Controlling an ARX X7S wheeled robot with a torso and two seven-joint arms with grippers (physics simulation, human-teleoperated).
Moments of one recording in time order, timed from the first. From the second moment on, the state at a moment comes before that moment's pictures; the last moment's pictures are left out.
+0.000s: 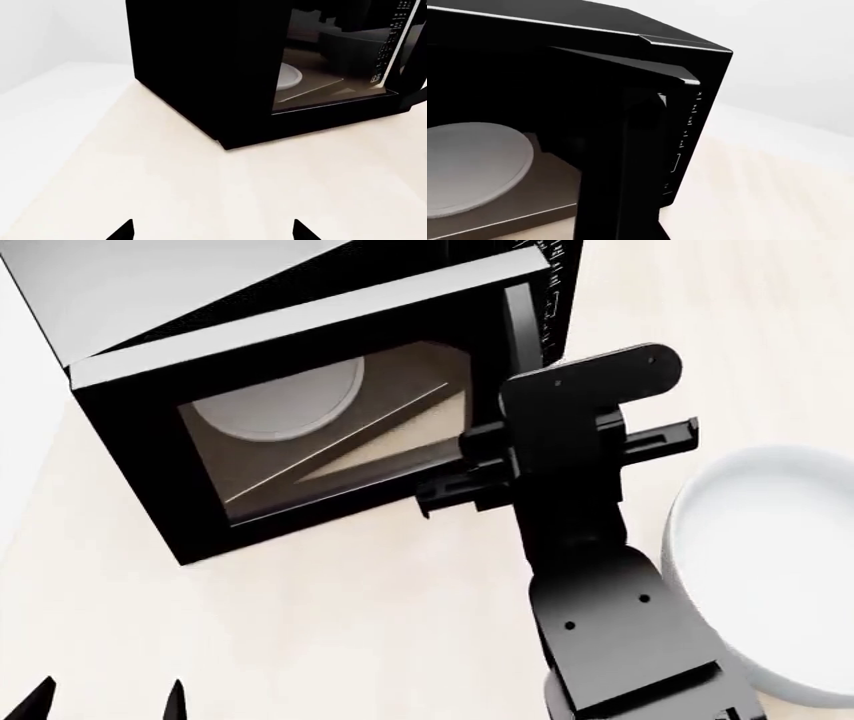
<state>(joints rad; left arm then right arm) 0.07 -0.31 0.26 0.24 -0.29 0.01 -0.30 0.84 0.27 -0.40 0.06 0.27 0.58 0.17</state>
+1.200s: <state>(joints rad) 0.07 -0.32 0.28 0.25 -0.30 0.02 -0.32 0.56 0.34 -0.38 -0.30 0.23 0.58 0.26</state>
